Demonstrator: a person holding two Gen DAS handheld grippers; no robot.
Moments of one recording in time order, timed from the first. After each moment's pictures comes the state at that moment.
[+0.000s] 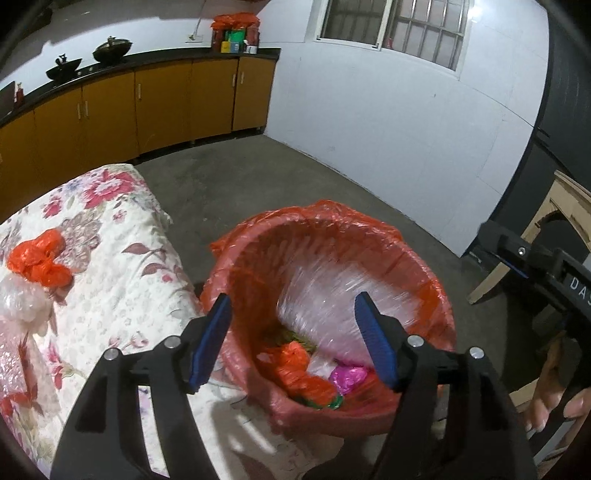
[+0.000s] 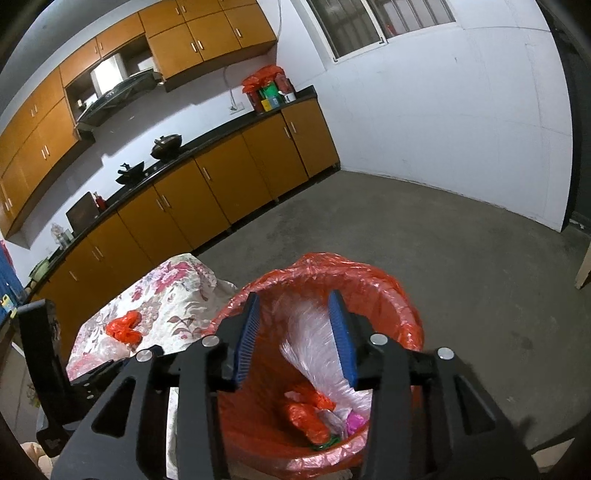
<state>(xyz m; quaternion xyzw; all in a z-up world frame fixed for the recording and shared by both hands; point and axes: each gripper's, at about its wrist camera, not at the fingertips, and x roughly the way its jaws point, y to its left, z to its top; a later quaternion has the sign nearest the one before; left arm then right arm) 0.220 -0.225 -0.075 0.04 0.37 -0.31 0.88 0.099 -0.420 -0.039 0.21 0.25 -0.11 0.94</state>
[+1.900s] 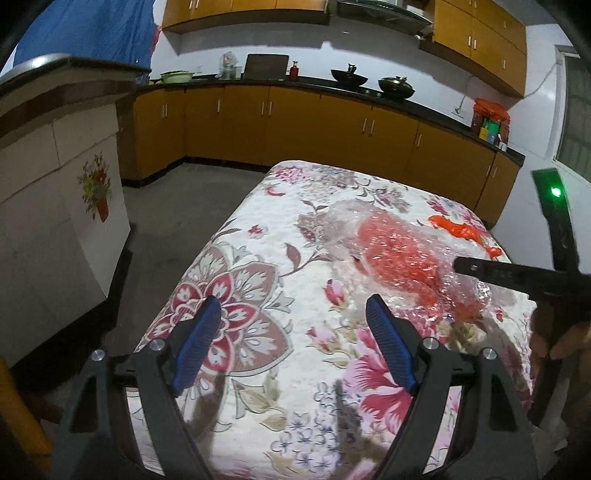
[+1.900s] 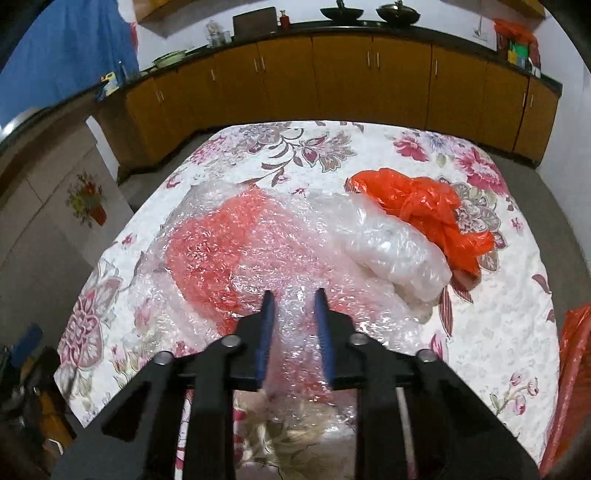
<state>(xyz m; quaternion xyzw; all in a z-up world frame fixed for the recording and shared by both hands) 0.106 0.198 -0.084 -0.11 0.30 0.14 0.94 0.258 -0.011 -0.091 -0.04 0.42 0.22 0.88</state>
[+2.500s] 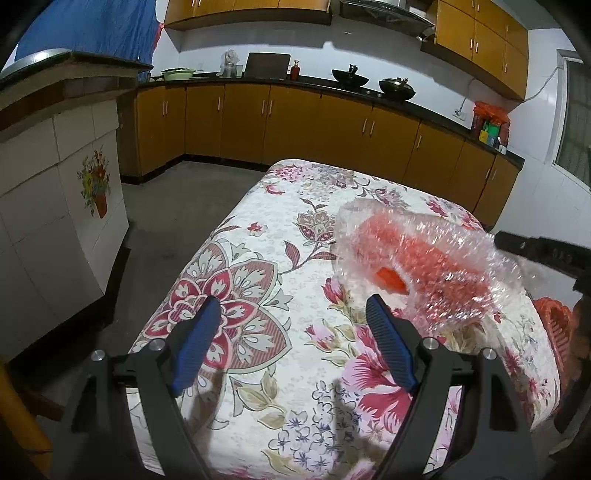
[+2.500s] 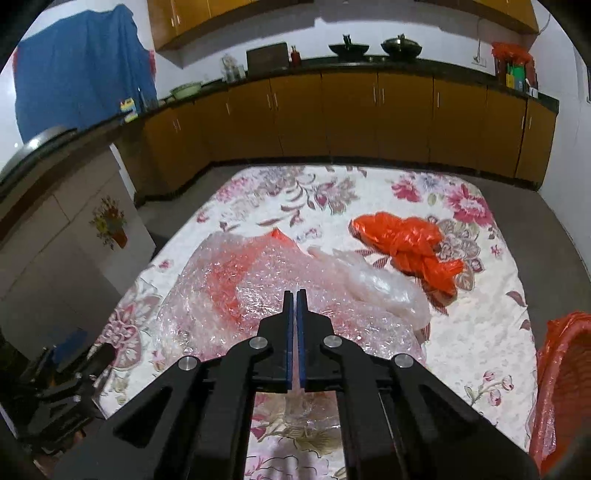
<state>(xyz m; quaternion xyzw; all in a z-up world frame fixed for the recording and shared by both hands) 0.104 0.196 -0.085 -0.12 0.30 0.13 0.94 0.225 -0.031 -0.040 -0.02 0.35 0.24 0.90</state>
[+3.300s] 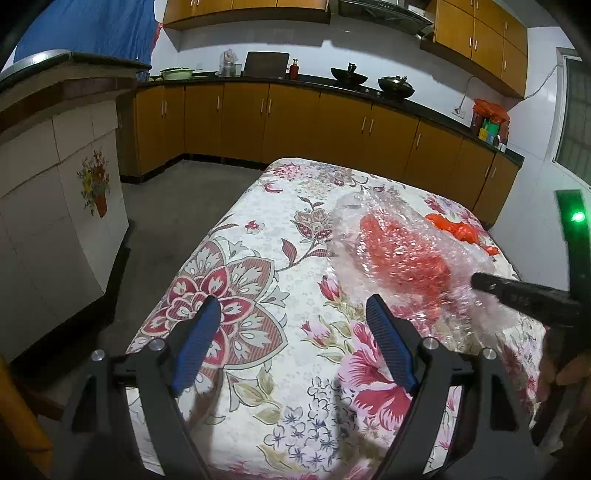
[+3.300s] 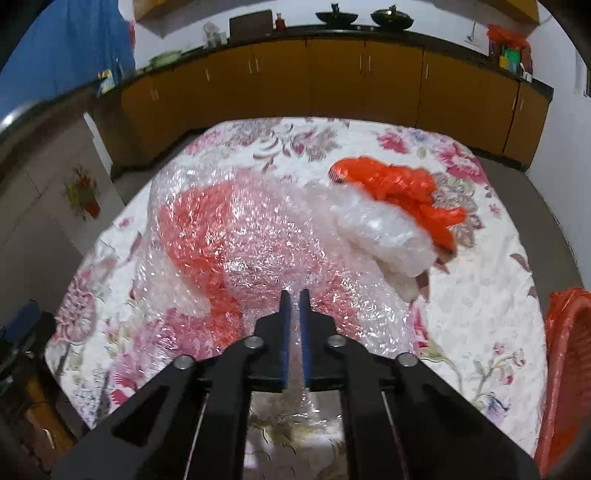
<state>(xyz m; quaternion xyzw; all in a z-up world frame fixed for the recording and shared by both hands) 0.103 0.193 -0.083 -0.12 0.30 0.13 0.94 0.234 -0.034 -0.085 -0.05 0.40 0.21 0.89</state>
